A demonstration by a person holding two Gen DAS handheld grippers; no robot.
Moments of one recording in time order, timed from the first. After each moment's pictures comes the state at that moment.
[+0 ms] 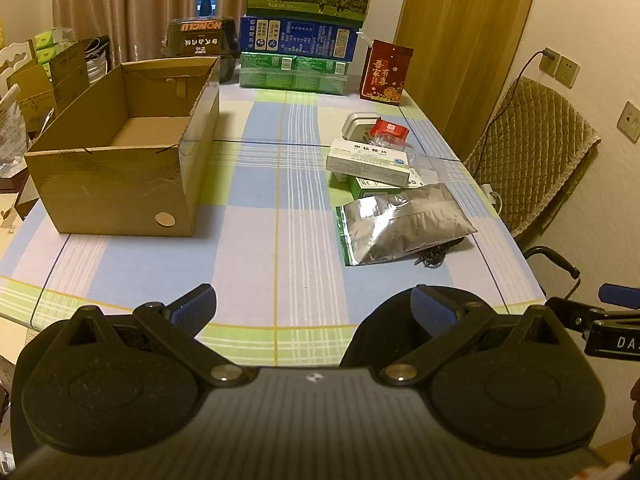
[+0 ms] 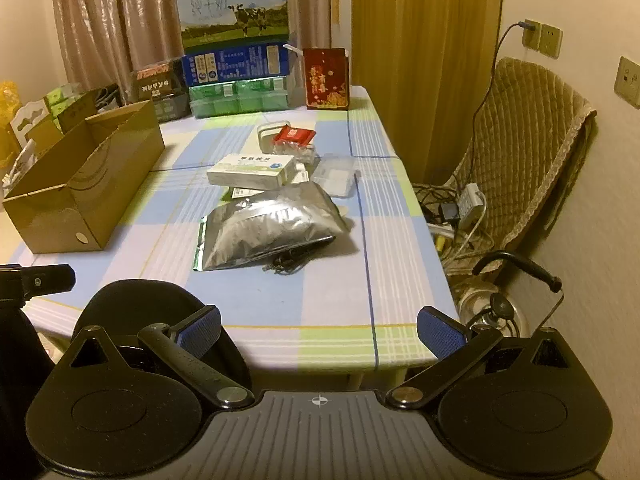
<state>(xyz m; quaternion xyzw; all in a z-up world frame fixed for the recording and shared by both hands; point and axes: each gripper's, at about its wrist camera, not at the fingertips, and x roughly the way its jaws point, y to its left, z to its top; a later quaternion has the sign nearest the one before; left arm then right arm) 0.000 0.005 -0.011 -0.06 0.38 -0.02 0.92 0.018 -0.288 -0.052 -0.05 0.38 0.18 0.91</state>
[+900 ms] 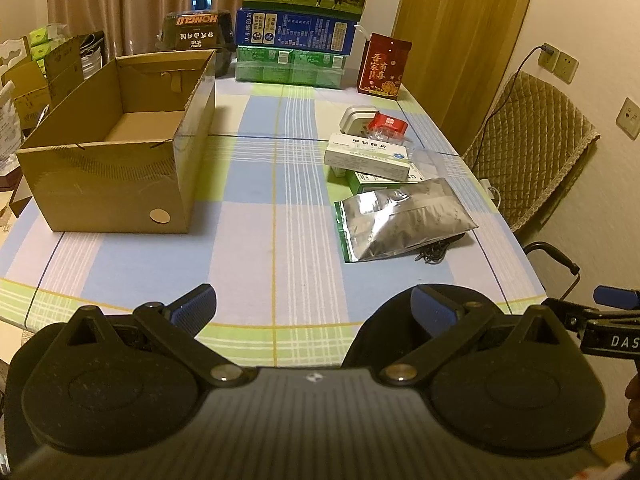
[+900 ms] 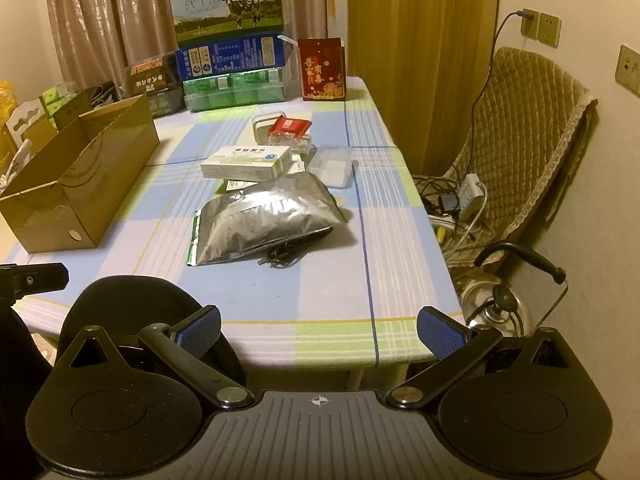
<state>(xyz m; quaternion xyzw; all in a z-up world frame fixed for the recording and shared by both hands) 0.007 0.007 -0.018 -0.06 0.39 -0.03 0.92 0.026 -0.289 -0.062 -0.05 0.39 0.19 0.90</state>
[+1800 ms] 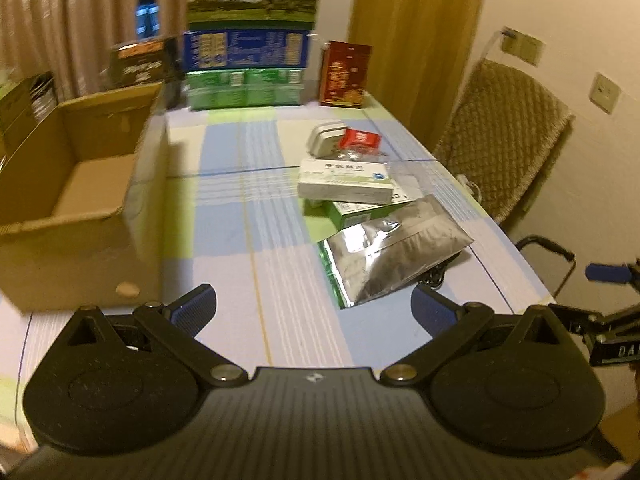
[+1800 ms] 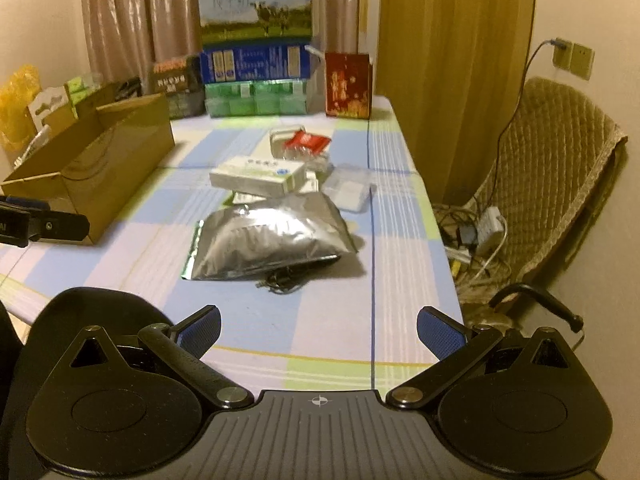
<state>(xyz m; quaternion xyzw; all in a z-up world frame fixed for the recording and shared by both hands) 0.073 0.012 -0.022 0.00 0.37 -0.11 0.92 0.056 -0.284 -0.078 -0.09 0.36 0.25 0.90</state>
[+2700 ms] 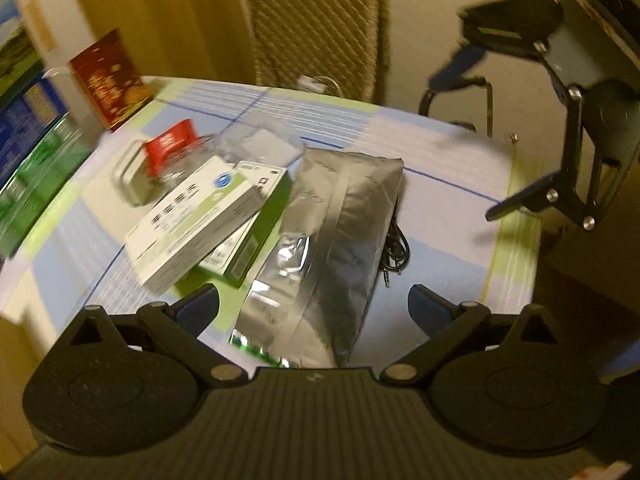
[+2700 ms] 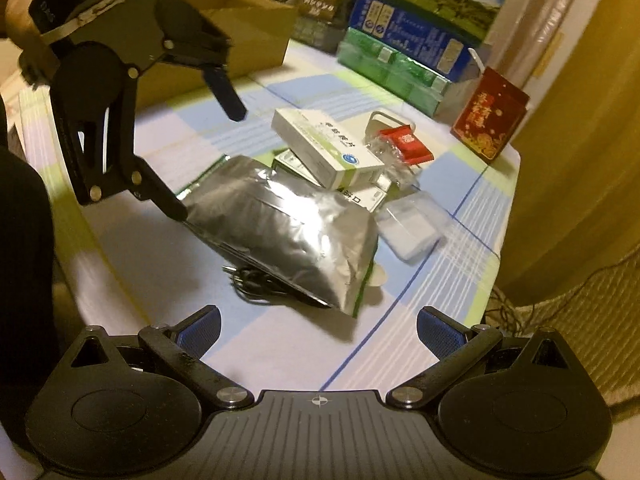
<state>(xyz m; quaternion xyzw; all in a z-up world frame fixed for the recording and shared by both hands) 0.195 -0.086 -0.088 0.28 0.38 -0.38 0.79 0.155 -0.253 -0.122 -0.34 0.30 0.45 0.77</state>
